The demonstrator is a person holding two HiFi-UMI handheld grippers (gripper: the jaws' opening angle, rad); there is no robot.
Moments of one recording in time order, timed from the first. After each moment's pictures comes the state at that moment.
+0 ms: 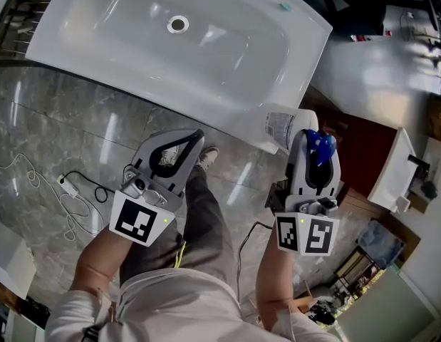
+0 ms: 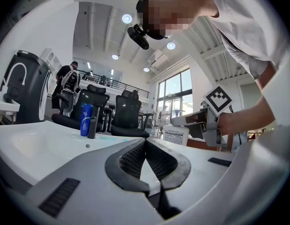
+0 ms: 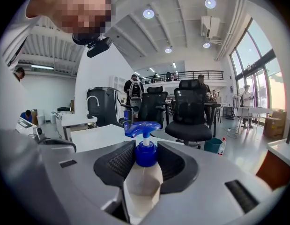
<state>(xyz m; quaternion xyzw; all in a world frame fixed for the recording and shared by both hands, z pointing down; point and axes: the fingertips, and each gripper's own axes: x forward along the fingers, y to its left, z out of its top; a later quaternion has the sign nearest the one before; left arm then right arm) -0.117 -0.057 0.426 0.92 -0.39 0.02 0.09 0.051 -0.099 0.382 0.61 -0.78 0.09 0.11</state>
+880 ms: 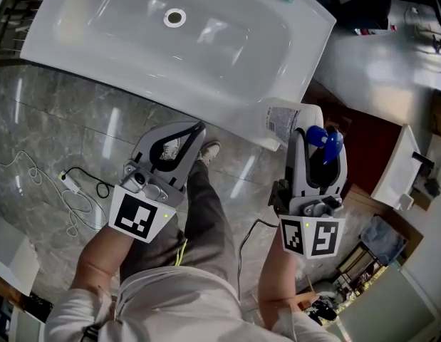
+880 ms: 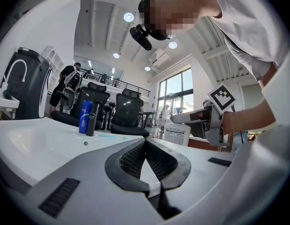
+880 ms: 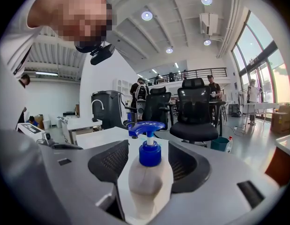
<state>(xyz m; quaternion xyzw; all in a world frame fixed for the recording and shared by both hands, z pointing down) -0.105 -0.064 0.439 0.91 -0.39 0.02 0.10 0.053 -0.098 0.387 0.58 -0.80 0.10 0.09</state>
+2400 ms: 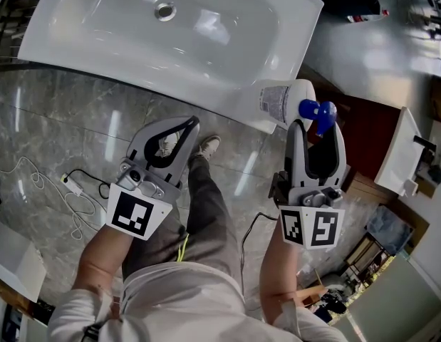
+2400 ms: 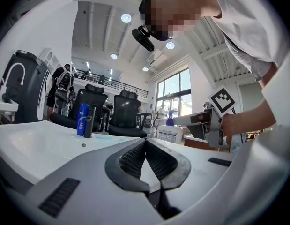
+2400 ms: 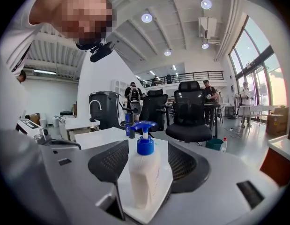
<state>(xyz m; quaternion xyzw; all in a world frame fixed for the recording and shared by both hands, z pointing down) -0.098 -0.040 0.428 0.92 -0.39 0.02 0.10 0.072 -0.069 0.383 0.60 -0.79 0.09 0.09</state>
